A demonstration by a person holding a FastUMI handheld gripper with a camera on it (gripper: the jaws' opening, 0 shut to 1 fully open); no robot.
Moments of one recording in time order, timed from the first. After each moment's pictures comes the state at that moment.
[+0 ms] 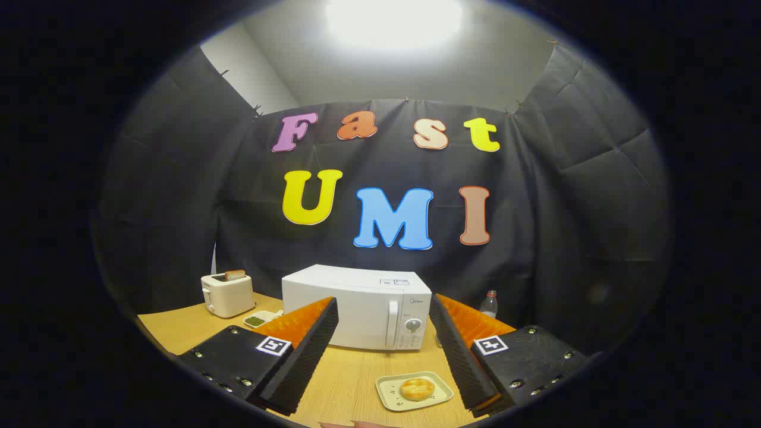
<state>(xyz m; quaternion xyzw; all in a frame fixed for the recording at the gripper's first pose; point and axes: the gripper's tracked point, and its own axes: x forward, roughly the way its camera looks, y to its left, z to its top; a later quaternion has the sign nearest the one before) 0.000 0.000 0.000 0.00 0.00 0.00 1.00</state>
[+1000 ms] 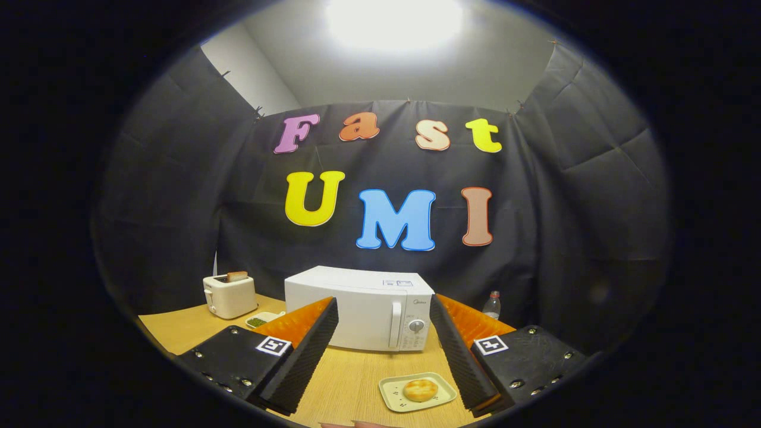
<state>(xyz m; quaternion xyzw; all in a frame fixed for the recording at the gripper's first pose) 0.004 0.005 -0.001 0.00 0.00 0.00 1.00</state>
